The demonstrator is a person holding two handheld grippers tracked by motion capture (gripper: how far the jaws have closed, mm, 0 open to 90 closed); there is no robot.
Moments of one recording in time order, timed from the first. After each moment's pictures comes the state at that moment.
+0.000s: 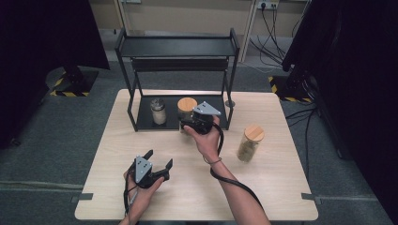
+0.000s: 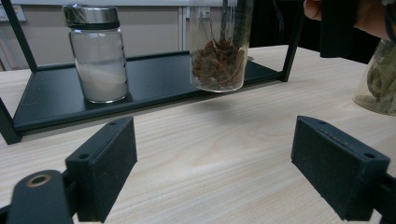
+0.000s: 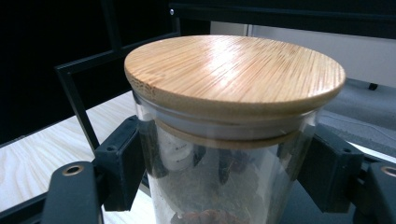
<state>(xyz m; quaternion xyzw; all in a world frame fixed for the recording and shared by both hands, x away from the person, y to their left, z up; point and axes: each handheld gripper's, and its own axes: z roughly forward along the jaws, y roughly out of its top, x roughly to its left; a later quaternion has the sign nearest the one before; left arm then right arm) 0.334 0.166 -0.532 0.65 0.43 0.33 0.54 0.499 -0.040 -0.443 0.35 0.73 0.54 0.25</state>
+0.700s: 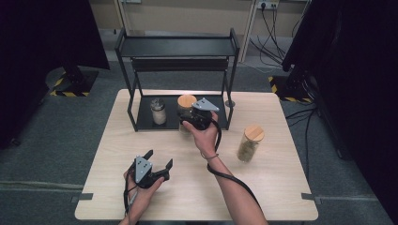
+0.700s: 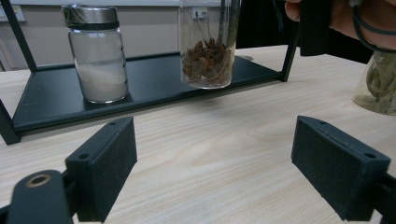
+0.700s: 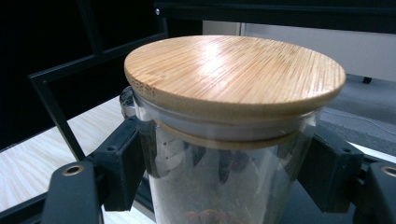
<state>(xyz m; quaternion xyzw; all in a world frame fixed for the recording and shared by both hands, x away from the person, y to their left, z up) 0.334 0.166 -0.532 0.65 0.43 0.33 0.54 0.516 -0.034 -0.445 0.36 0.72 0.54 0.25</state>
